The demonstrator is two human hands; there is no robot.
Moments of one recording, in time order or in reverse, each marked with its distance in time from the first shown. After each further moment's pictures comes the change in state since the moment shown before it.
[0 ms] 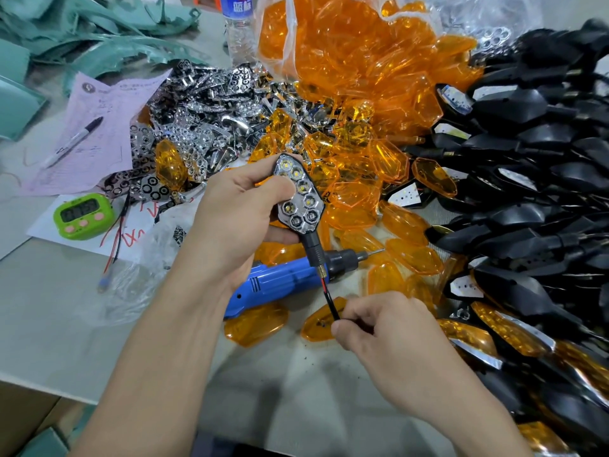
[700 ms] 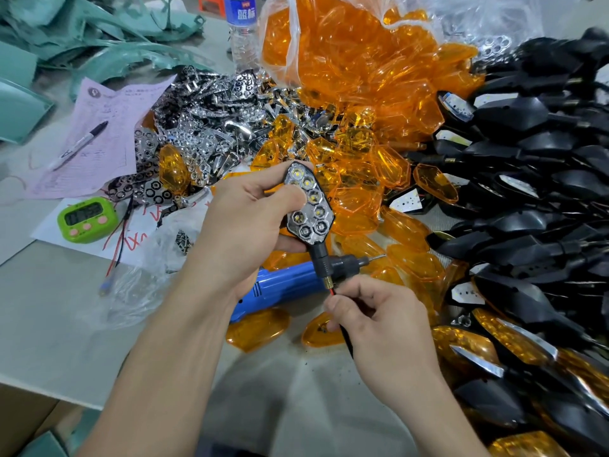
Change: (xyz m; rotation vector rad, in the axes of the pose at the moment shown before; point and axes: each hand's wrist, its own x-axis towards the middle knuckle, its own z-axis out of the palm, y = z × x) left_hand -0.006 0.001 0.005 0.025 -0.041 0.035; right_hand 0.008 -0.015 0.017 0.374 0.281 0.029
